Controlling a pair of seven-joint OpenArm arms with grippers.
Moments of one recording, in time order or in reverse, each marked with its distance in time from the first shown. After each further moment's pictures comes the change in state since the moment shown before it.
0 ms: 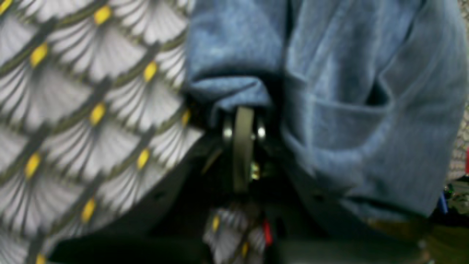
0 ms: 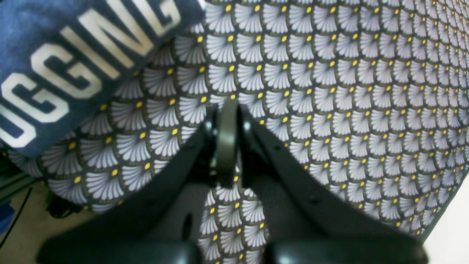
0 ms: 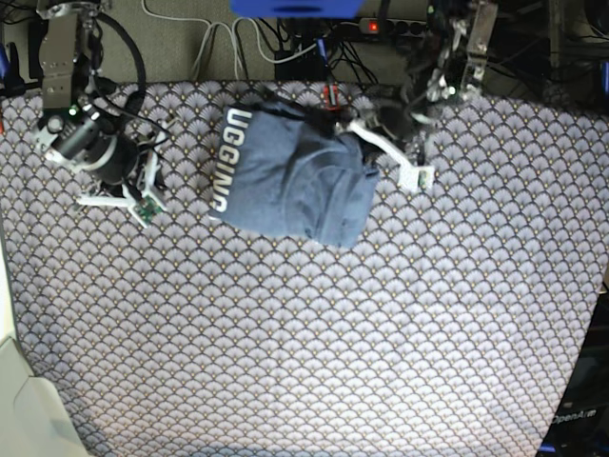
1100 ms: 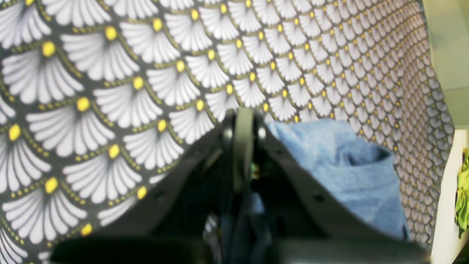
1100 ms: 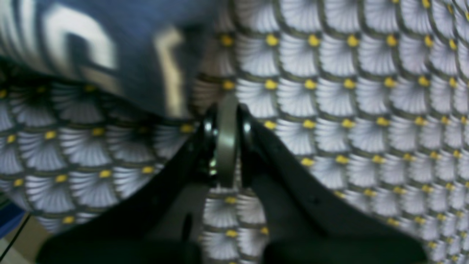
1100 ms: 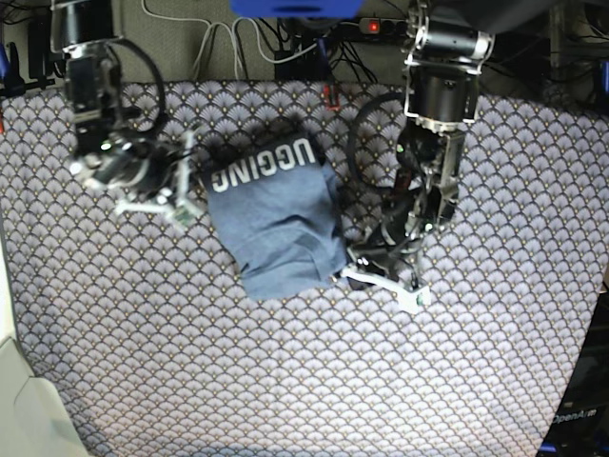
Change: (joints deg) left arm -30.1 10.1 -7.3 -27.3 0.8 1.0 -5.9; right arm 8.1 -1.0 -10.7 -17.7 -0.7 0.0 1.6
